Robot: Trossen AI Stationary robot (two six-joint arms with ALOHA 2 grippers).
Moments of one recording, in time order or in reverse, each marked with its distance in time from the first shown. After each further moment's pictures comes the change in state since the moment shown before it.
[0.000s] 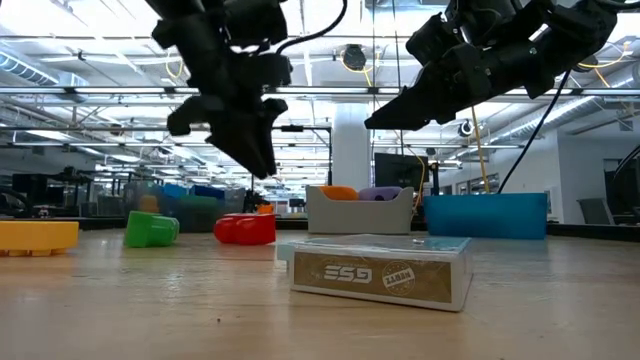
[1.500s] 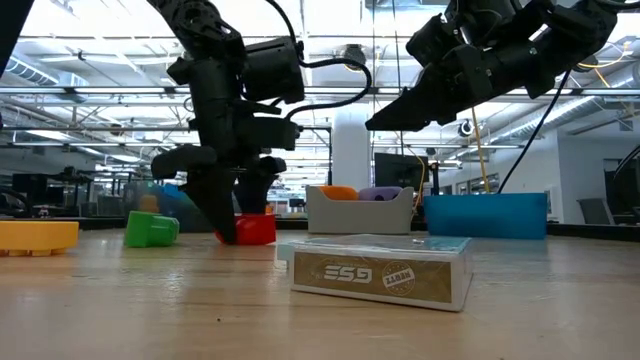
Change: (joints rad) left arm -0.002 0.219 0.028 -0.067 0.094 -0.093; right arm 0.000 0.000 0.000 -0.009 -0.002 0.000
